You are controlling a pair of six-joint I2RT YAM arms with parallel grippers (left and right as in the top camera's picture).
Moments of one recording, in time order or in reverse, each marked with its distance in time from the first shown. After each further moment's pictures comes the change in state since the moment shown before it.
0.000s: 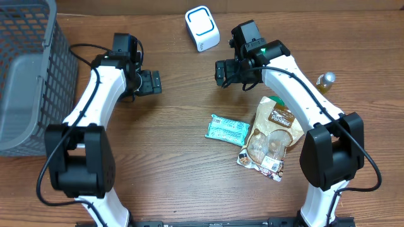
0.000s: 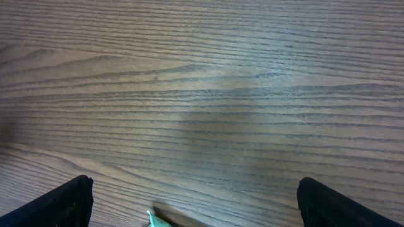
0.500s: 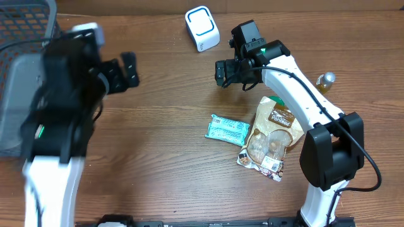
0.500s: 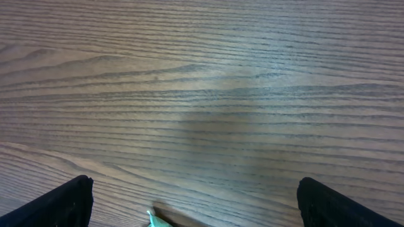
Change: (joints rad) left arm 0.000 -0.738 0.005 -0.001 -0.062 0.000; right arm 0.000 0.000 0.000 -0.001 0.000 0.000
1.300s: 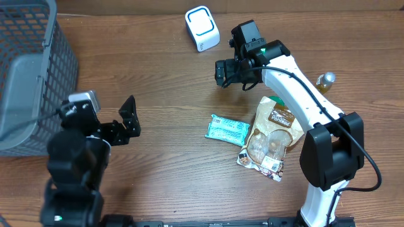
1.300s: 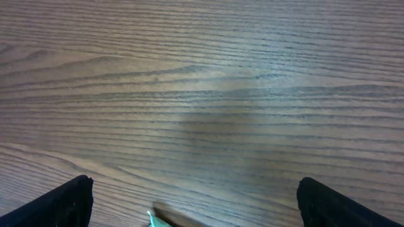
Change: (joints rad) left arm 0.000 -0.525 -0.684 0.432 0.023 -0.057; right arm 0.000 0.000 0.000 0.004 0.000 0.000
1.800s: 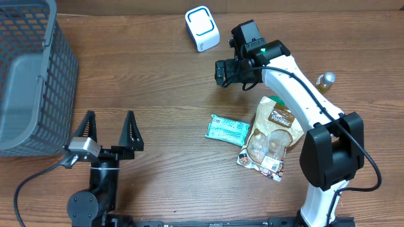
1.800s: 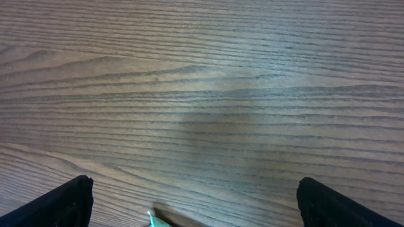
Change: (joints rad) left arm 0.000 -0.388 -0.552 0.669 0.003 -0.042; right arm 0.000 0.000 0.000 0.000 0.000 0.000
